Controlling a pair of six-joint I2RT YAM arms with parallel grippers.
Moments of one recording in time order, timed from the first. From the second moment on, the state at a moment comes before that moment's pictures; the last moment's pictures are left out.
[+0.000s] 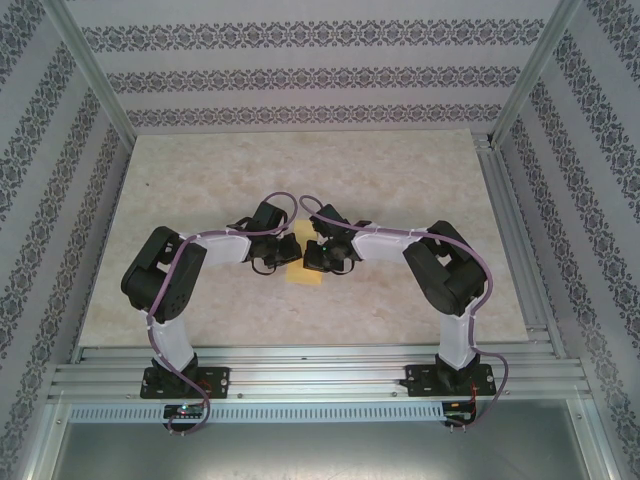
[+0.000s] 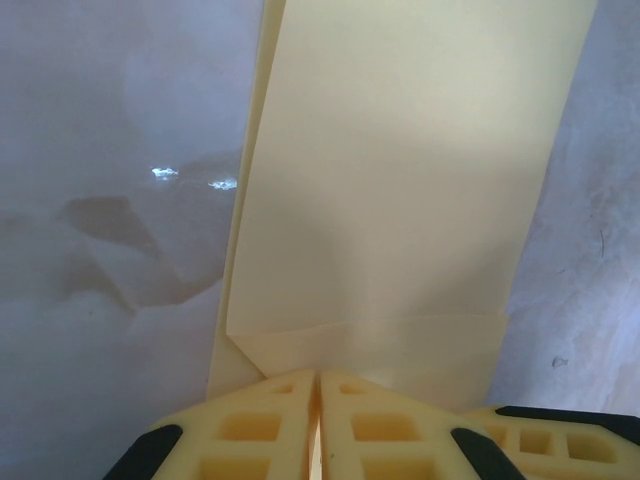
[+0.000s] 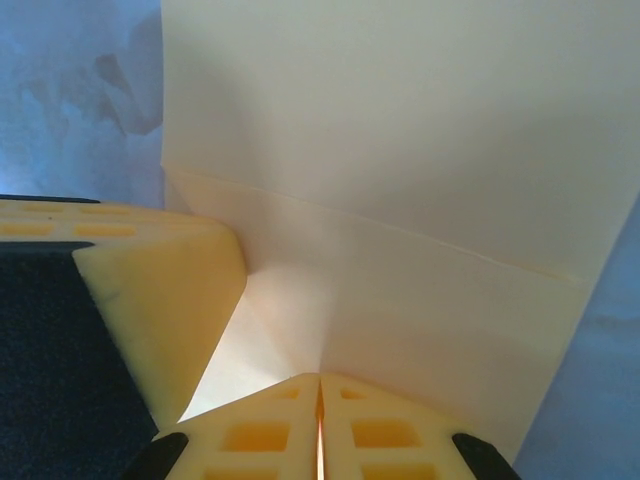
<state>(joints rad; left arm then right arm) -0.50 1.84 0.96 -0.15 0.34 -0.77 0.71 1.95 1.15 -0.30 -0.30 0.74</state>
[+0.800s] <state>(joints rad) -0.50 1.84 0.97 -0.16 0.33 -0.79 0.73 1.79 0.96 -0.34 -0.32 0.69</state>
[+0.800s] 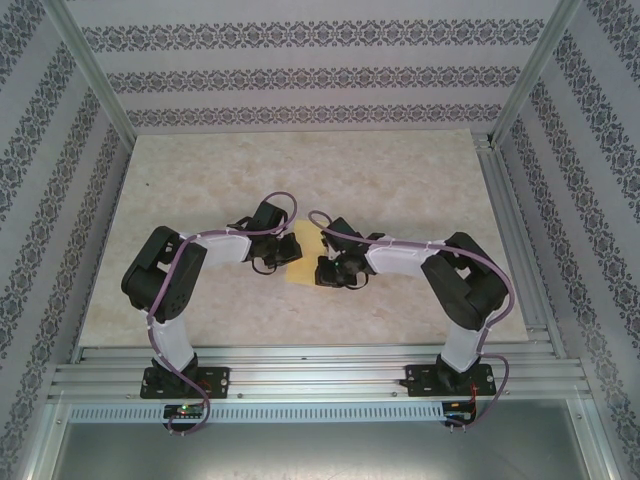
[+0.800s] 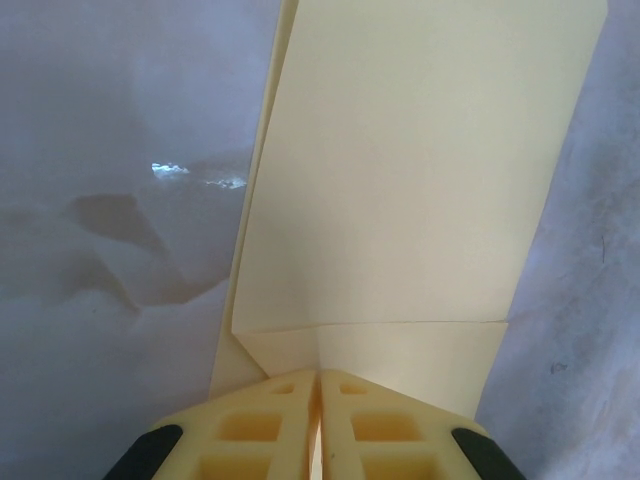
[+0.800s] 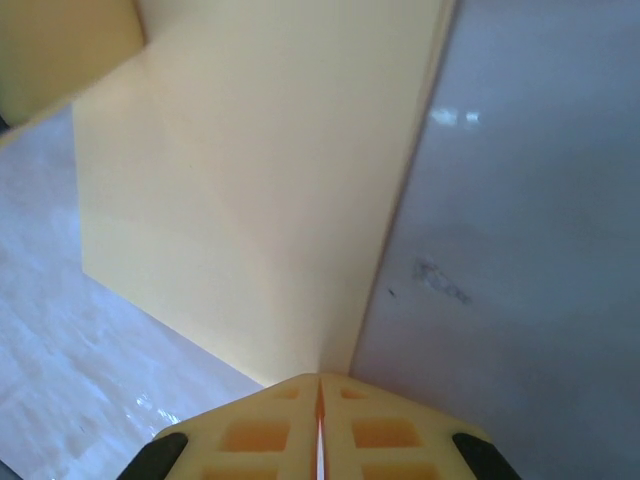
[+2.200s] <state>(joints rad) -0.50 1.76 0.97 -0.23 0.35 -0.79 0.61 1.86 1.14 -0.28 -0.29 0.68</state>
